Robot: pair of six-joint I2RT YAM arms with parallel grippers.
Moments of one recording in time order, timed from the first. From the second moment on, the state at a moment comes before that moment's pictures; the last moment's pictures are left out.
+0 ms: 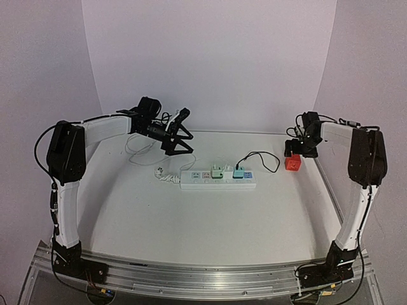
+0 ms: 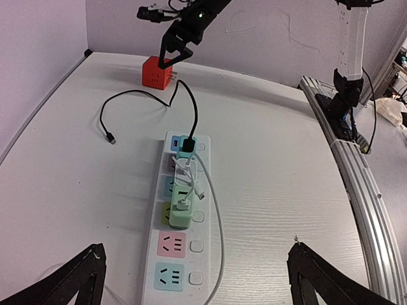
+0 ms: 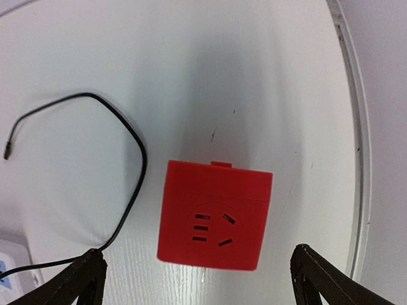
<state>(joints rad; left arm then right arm) -0.46 2.11 1.78 -0.42 1.03 0.53 0.02 2.03 1.57 -0.60 0.01 0.04</state>
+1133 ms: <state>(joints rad) -0.68 2.42 2.02 -0.41 0.66 0.68 0.44 1.64 0.88 0.24 -0.52 0.54</state>
